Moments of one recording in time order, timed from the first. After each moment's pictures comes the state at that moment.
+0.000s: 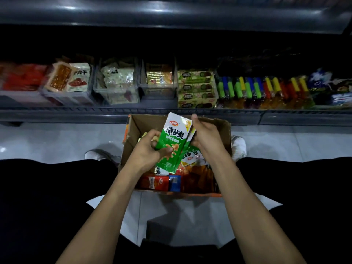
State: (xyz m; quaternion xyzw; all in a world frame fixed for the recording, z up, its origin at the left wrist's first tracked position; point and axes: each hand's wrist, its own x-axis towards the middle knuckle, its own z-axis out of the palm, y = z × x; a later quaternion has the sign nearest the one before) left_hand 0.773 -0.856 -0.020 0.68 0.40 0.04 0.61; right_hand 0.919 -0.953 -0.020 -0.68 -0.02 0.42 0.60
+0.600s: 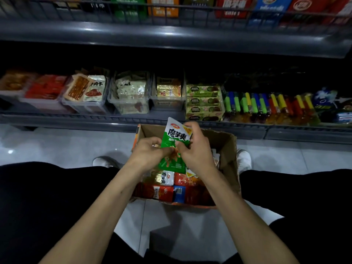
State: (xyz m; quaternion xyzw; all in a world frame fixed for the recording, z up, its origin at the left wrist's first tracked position) left_hand 0.771 -0.838 0.014 0.65 0.47 0.04 0.59; right_hand 0.883 -0.940 -0.002 -0.78 -0.35 0.23 0.47
